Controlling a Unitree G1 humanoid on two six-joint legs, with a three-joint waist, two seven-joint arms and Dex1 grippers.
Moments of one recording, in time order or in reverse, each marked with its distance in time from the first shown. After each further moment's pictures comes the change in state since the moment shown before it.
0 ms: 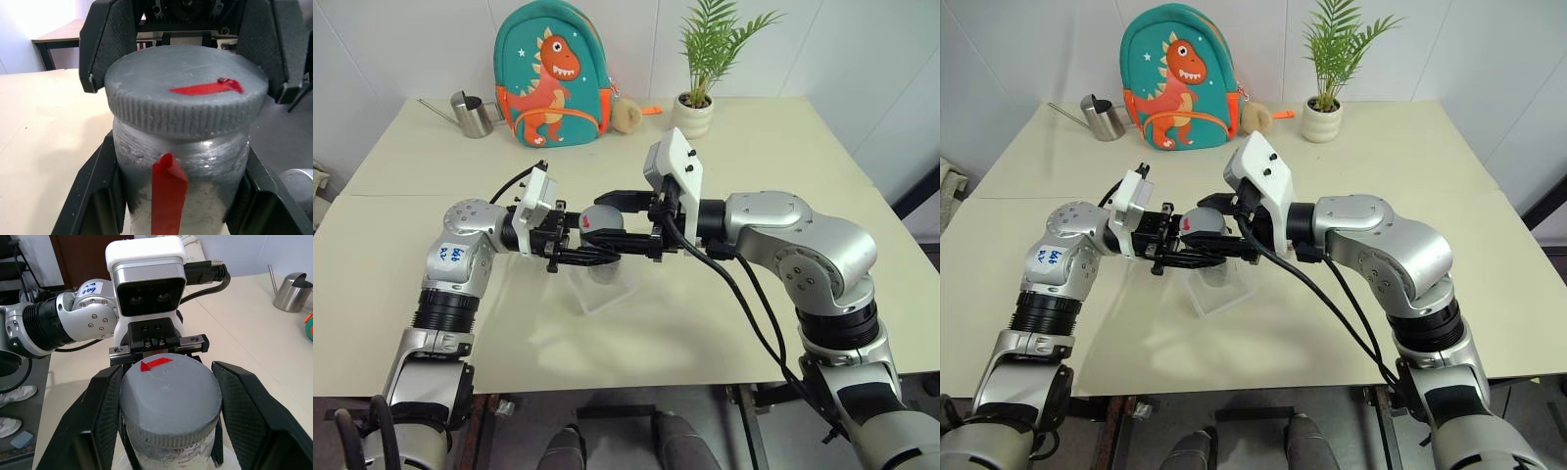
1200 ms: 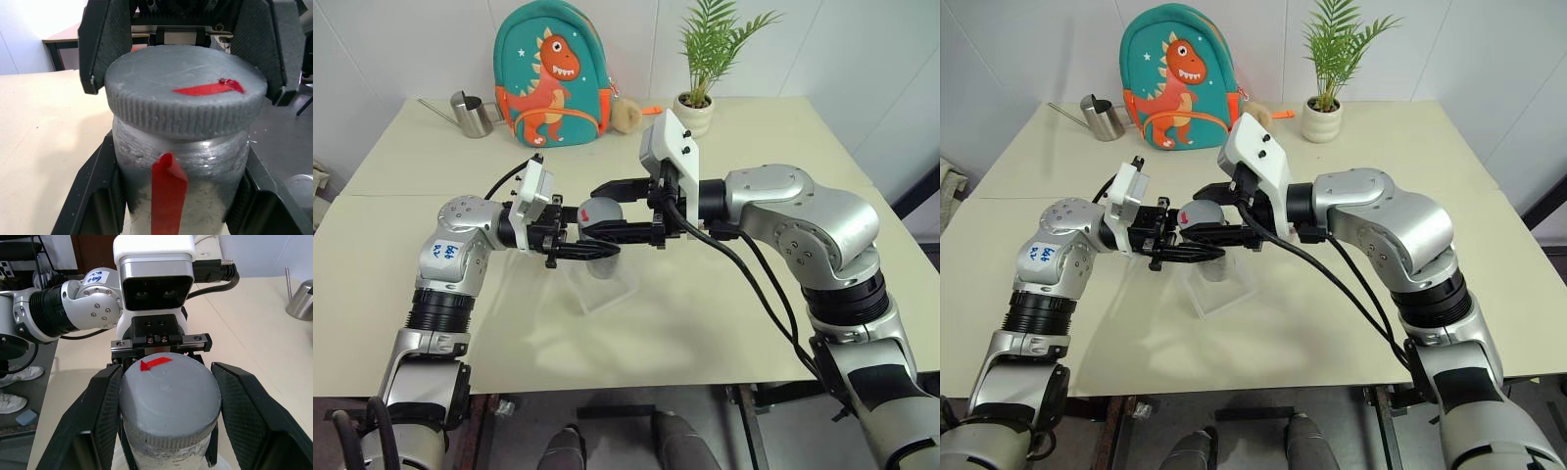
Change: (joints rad) left arm 0.006 0.016 0.005 -0.045 -0.004 0.053 0.040; right arm -0.123 -0.065 0.059 0.136 -0.016 -0.074 0.117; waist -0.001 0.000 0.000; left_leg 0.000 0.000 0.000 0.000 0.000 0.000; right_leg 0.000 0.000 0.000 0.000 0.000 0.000
